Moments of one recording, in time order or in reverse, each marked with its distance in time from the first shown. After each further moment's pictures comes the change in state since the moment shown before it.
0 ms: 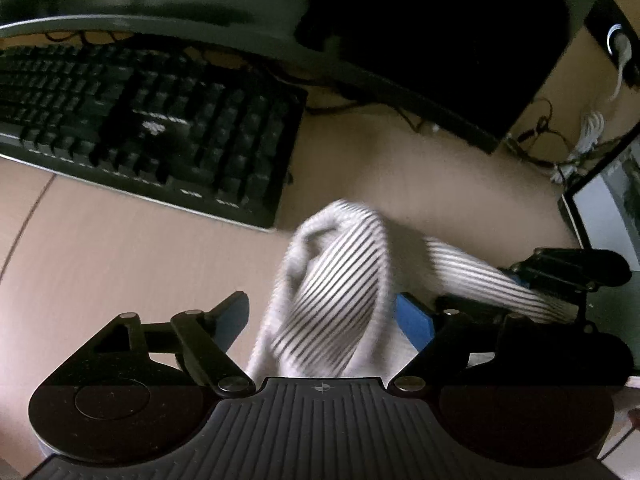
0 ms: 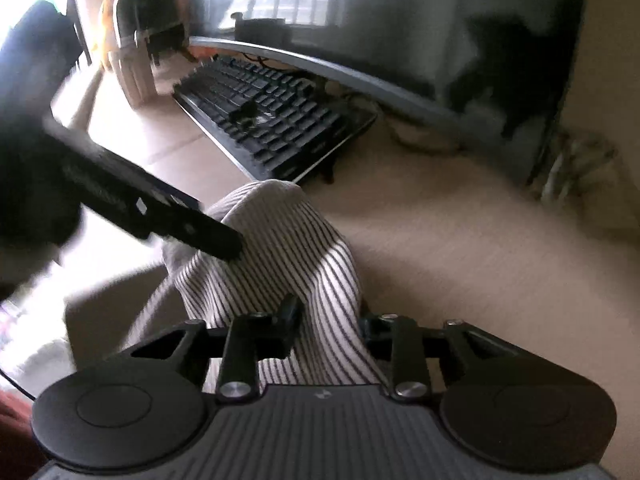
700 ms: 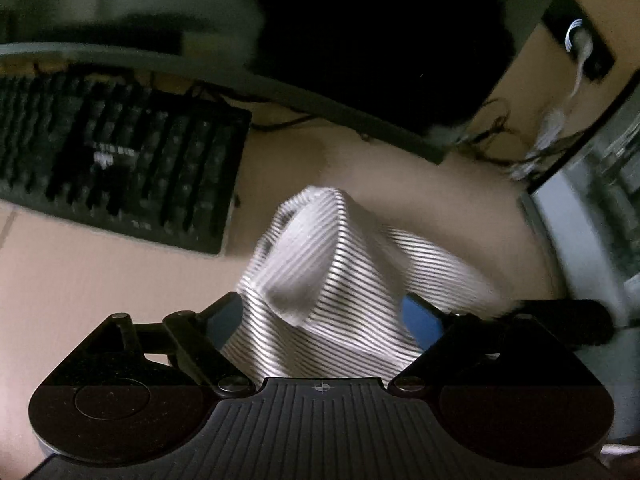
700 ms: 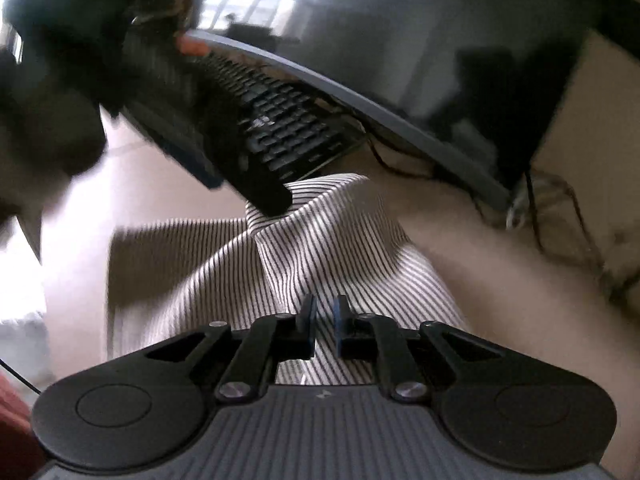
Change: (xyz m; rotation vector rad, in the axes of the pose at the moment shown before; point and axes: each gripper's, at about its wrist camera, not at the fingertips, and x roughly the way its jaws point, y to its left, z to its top) left arm 0.008 -0.027 0.010 0.102 -0.003 -0.060; right arm -0.031 0.019 -0.013 0.043 -0.043 -0.094
